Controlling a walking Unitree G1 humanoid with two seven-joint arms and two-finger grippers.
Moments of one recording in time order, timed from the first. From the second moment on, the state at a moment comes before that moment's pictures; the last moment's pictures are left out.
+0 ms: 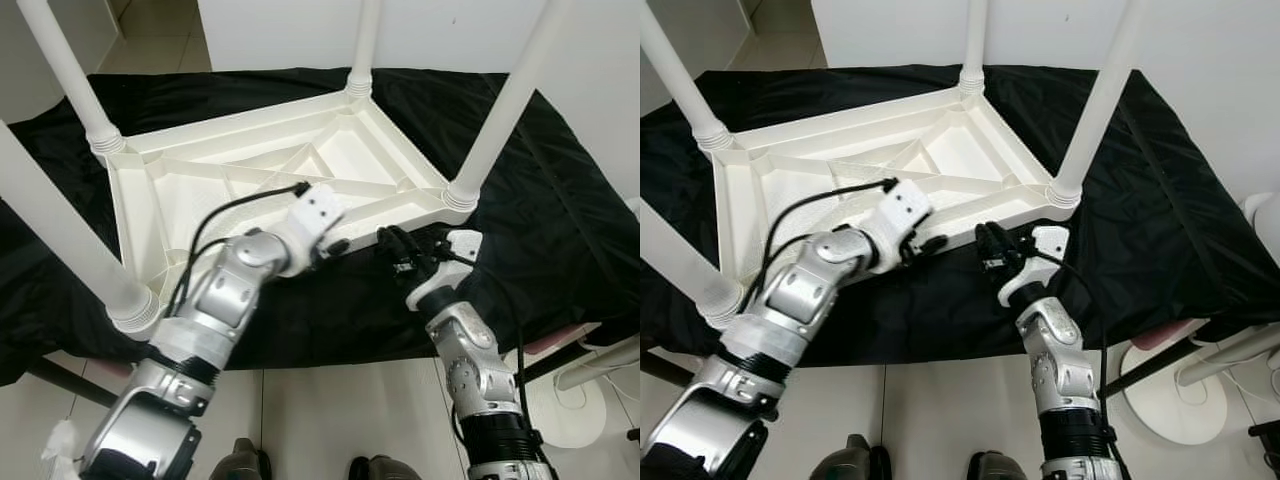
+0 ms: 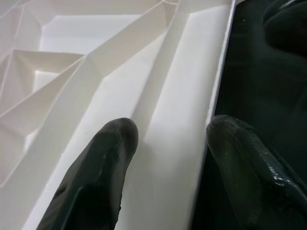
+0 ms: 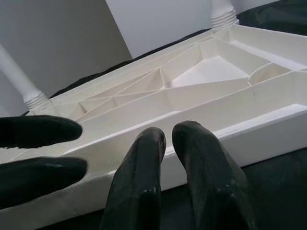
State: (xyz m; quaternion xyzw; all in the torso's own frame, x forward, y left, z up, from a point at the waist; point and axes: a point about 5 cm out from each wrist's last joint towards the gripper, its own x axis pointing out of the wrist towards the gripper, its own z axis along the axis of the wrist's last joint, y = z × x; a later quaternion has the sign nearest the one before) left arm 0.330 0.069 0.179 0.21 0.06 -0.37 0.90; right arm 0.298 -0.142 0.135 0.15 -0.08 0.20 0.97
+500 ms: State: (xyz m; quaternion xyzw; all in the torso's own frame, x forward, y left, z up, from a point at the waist) left arm 0.298 0.133 0.164 0.22 0.14 -0.41 0.87; right arm 0.301 -0.142 0.134 0.14 -0.07 0.20 0.97
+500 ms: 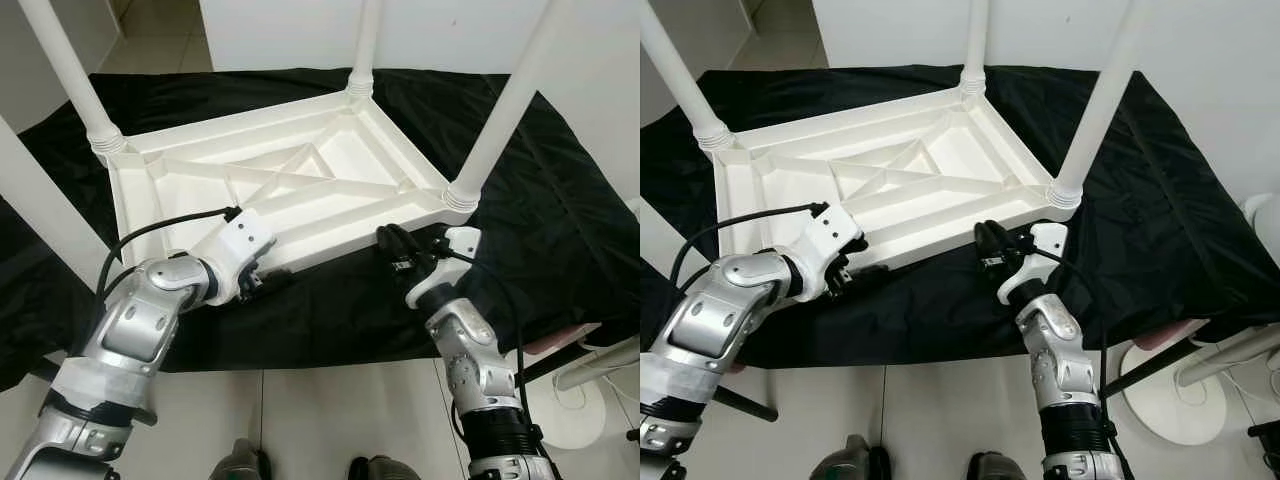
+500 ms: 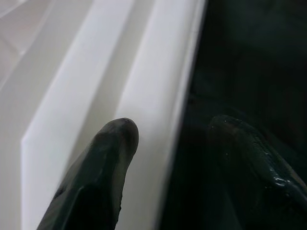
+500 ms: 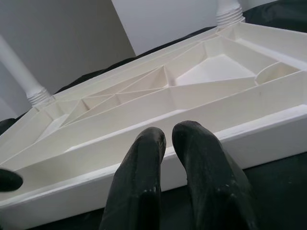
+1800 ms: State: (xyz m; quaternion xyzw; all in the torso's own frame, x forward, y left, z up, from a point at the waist) left arm 0.319 0.090 0.150 0.27 0.14 -0.39 0.87; right arm 0.304 -0.143 0.136 0.13 -0.08 0.20 0.97
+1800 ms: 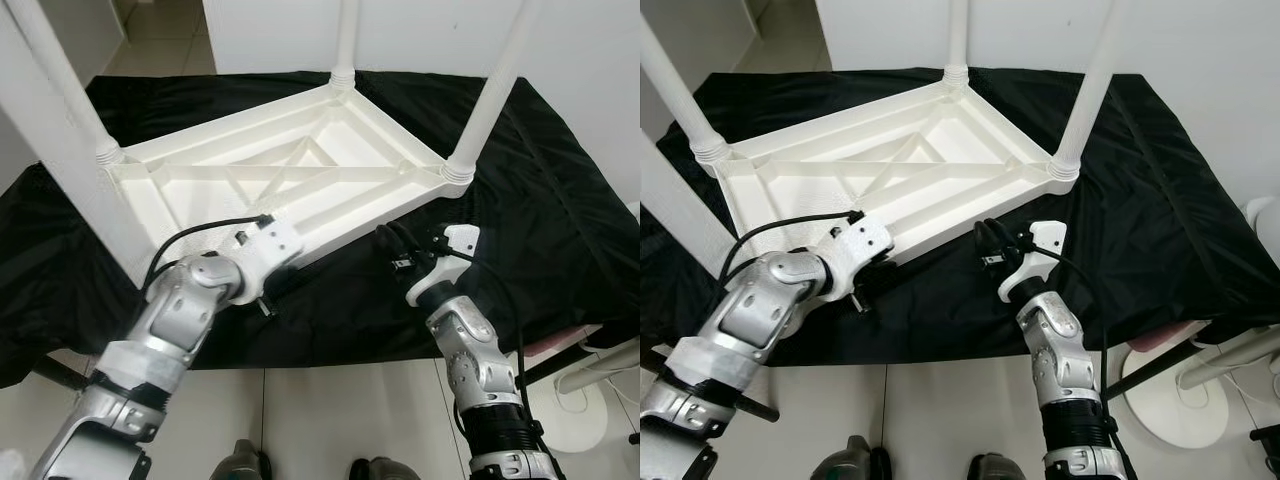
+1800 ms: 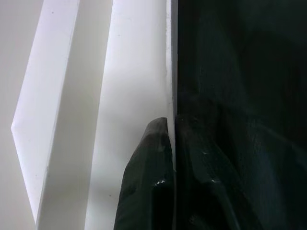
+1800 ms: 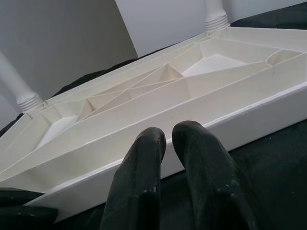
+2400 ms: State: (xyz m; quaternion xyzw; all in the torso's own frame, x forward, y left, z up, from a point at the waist) left arm 0.299 0.060 0.206 0.18 -0.07 -0.45 0.87; right arm 0.302 -0.141 0.134 0.14 -0.08 0.20 0.97
